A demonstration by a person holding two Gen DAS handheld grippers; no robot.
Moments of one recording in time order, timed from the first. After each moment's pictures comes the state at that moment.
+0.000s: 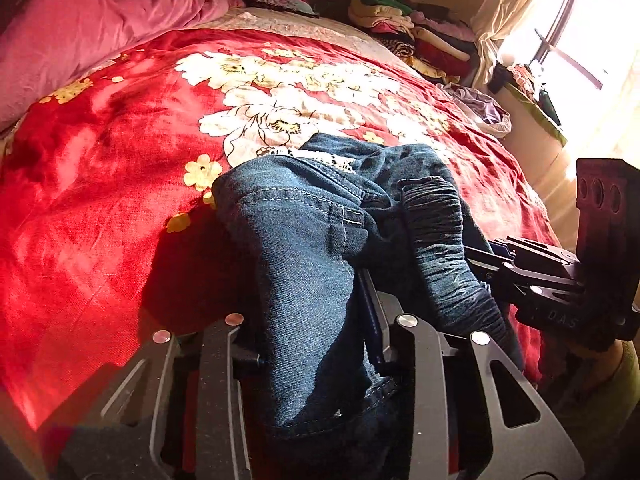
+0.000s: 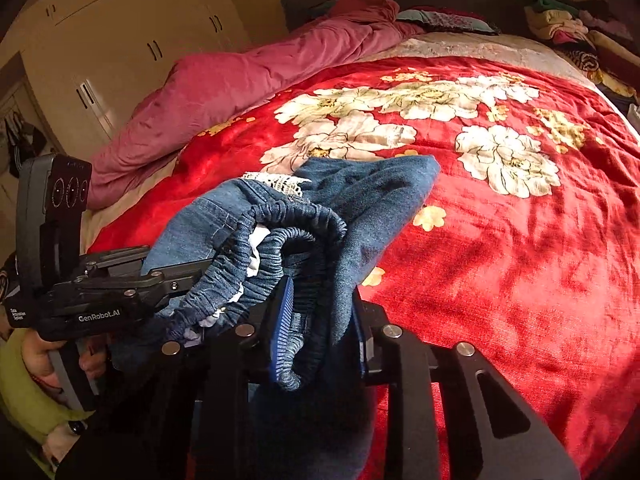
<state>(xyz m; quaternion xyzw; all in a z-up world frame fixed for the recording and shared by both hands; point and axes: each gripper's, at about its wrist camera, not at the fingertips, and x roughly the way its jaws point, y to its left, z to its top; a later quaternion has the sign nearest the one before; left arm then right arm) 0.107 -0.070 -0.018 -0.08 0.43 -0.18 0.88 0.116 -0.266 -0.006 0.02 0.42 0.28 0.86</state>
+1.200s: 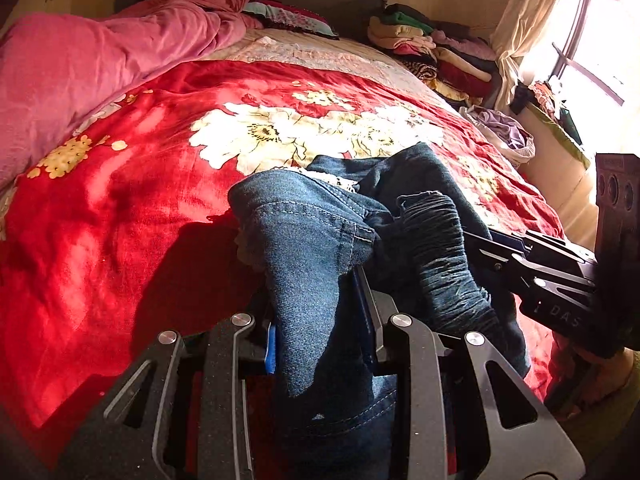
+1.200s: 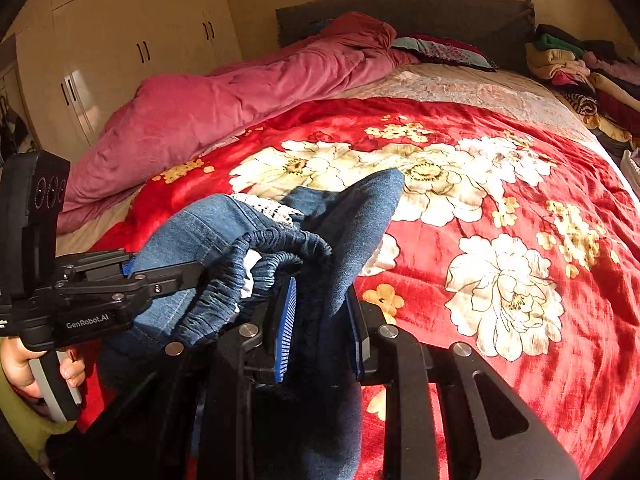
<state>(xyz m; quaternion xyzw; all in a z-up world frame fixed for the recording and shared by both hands) 0.205 -0.049 -0.007 -0.07 0.41 -0.15 0.90 0.227 -0.245 0.004 -0.02 0.39 0.25 0.89</state>
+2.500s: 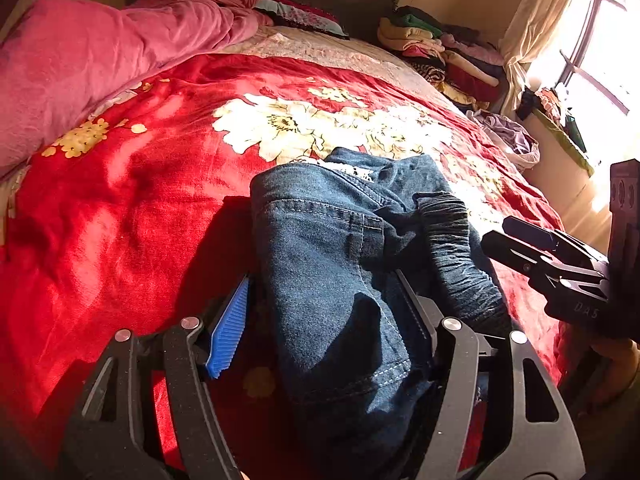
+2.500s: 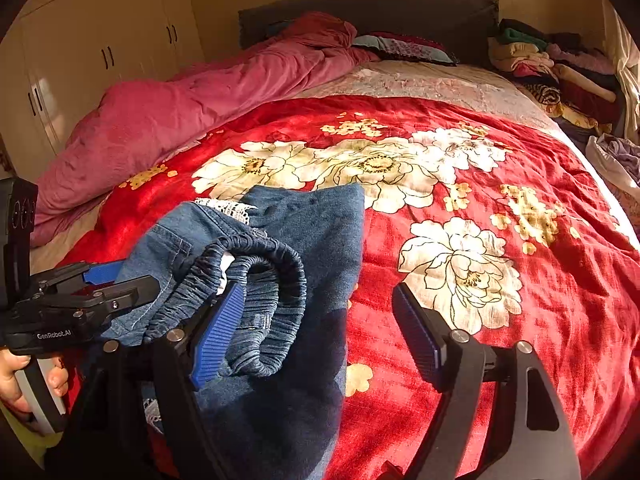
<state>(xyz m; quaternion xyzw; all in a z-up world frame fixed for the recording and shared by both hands) 0.192 -0.036 -0.007 -0.08 0.41 -0.14 0.90 0.212 -0.258 0.012 -0.02 0.39 0.18 0.90</state>
